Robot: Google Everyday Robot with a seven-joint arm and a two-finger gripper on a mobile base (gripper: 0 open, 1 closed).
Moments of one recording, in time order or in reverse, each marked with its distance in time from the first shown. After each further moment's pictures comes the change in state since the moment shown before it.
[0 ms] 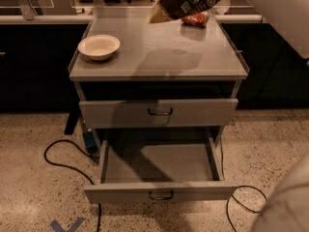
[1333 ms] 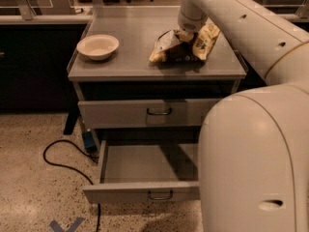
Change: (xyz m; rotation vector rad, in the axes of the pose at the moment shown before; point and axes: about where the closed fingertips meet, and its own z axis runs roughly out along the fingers) arm 0.001 0.139 0.217 -0.391 -0.176 0.132
